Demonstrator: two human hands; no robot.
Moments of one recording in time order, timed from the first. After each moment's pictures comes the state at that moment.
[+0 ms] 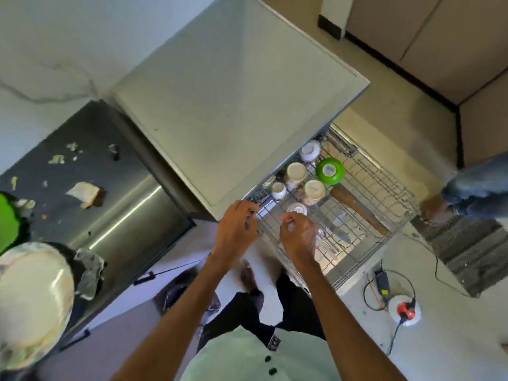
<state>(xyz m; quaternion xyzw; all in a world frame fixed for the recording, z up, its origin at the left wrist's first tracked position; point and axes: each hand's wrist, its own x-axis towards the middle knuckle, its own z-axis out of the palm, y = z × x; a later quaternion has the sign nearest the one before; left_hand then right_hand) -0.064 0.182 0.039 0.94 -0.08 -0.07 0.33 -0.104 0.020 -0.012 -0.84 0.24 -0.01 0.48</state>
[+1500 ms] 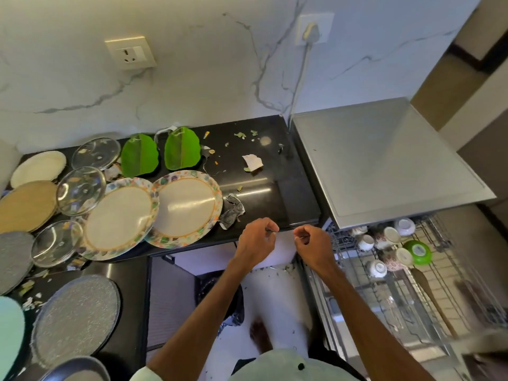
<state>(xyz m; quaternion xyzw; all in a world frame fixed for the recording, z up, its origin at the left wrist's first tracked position) -0.233 0.452 0.124 0.91 0.12 0.02 0.39 -0.176 0.273 0.111 -0.91 -0.11 0.11 0.39</state>
